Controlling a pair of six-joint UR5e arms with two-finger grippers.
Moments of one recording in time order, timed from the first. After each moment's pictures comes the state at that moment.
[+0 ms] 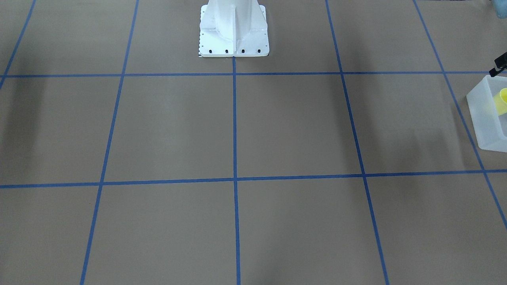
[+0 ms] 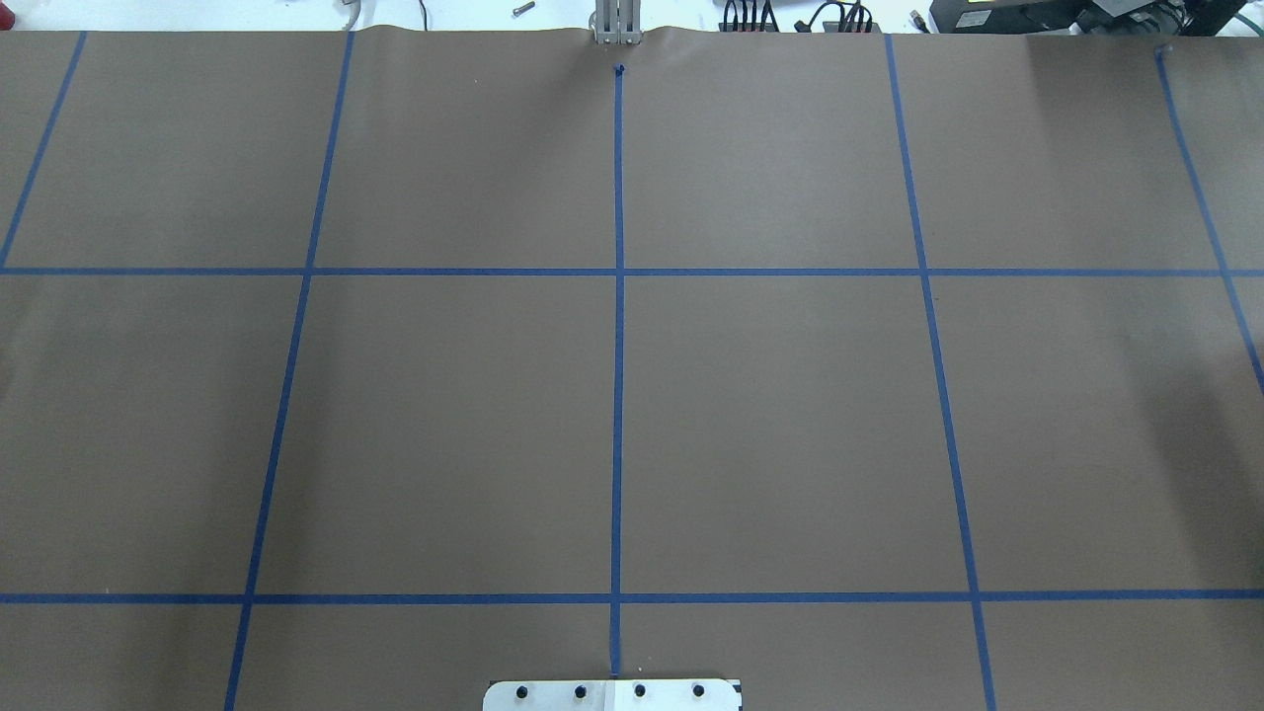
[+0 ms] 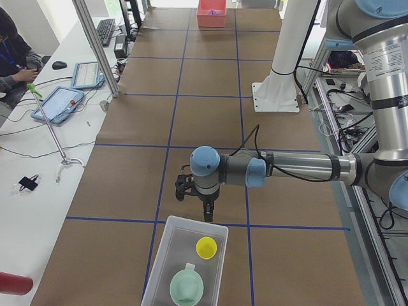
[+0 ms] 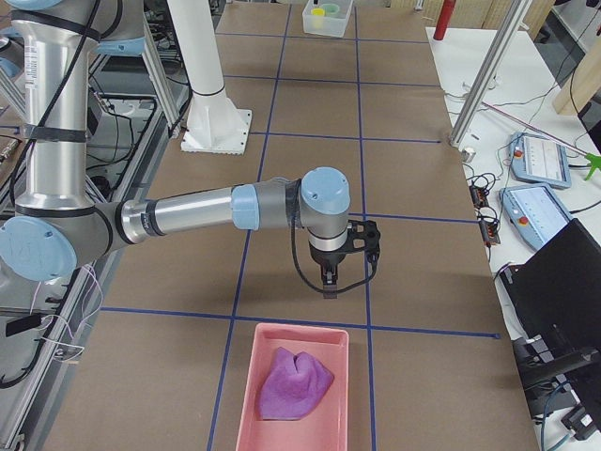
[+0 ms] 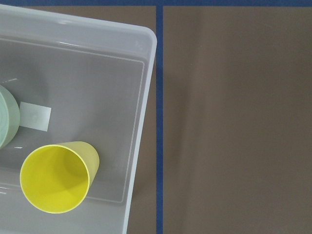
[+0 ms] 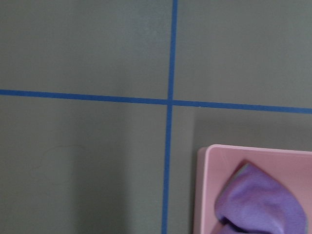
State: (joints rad) left arm -1.47 -1.30 -1.86 -1.61 -2.38 -0.10; right arm 1.58 -1.68 1.90 -1.69 2.33 0.04
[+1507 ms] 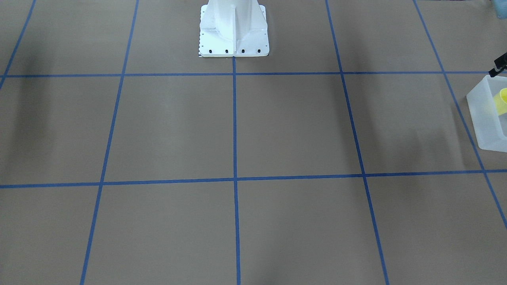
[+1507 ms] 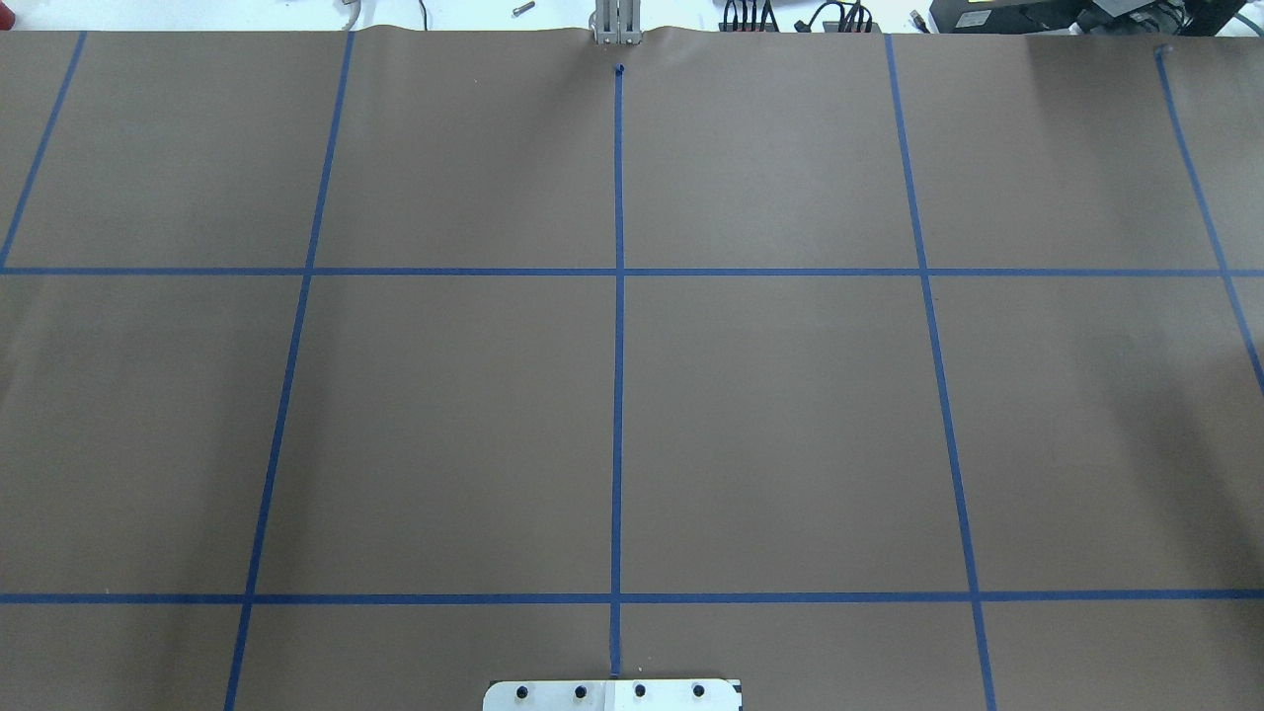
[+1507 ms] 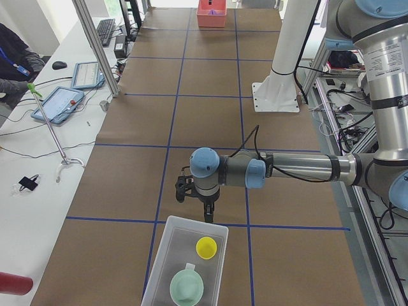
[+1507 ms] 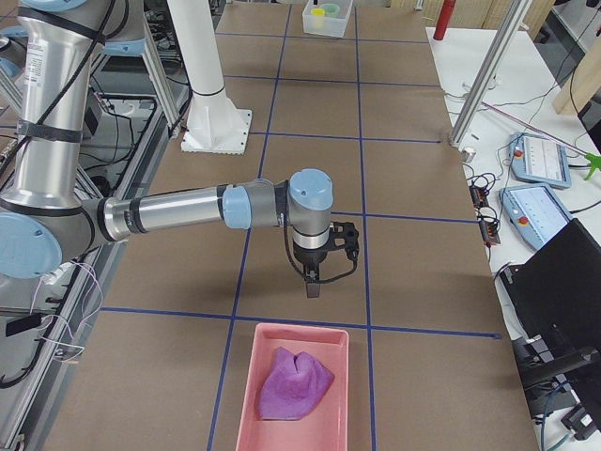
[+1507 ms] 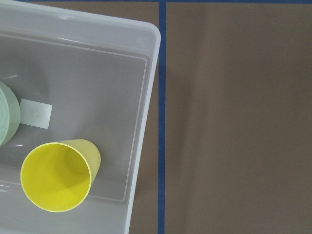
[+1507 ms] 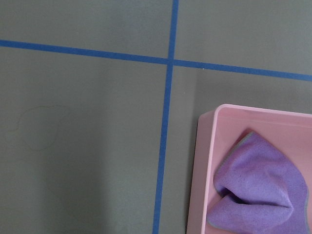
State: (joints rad) left arm -1.47 -1.30 -1.85 -1.60 -2.38 -0.10; right arm 1.48 -1.77 1.96 -1.66 2.23 -0.01
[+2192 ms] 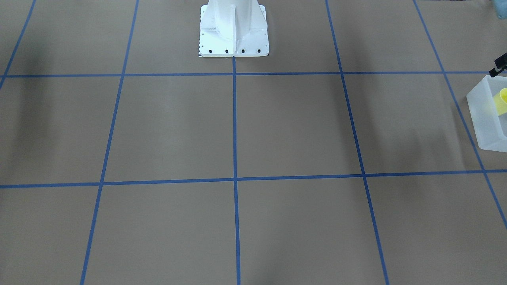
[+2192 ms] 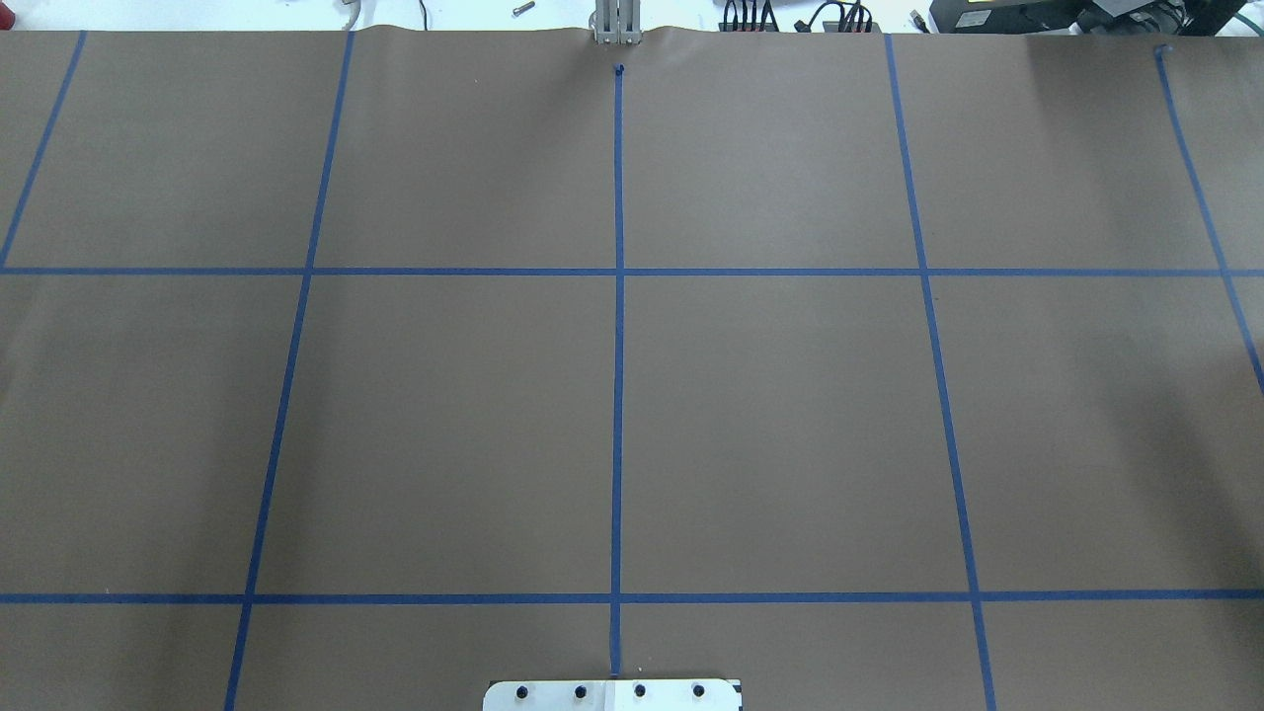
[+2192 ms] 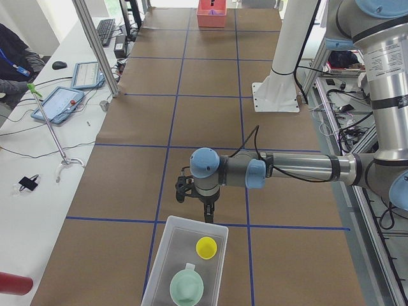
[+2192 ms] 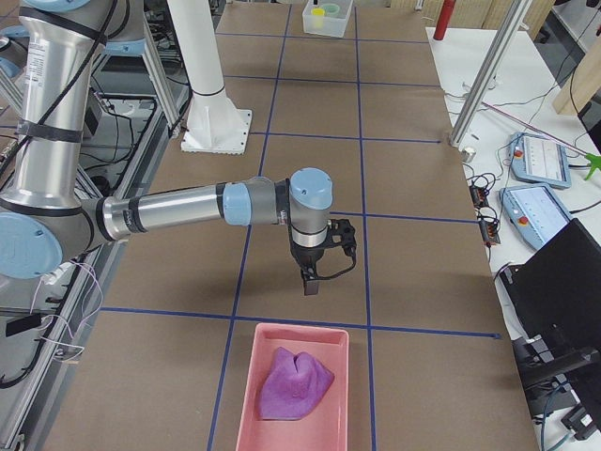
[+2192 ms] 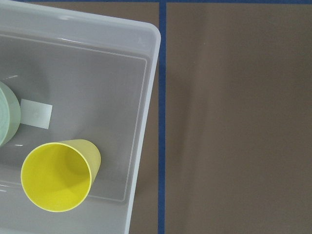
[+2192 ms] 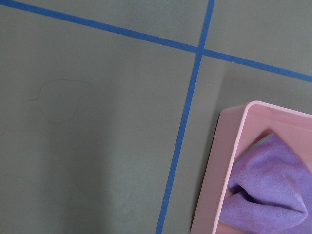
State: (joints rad) left arm -1.47 -1.30 -1.85 -1.60 -2.38 -0.10; right arm 1.47 -1.78 1.97 -1.69 2.24 -0.08
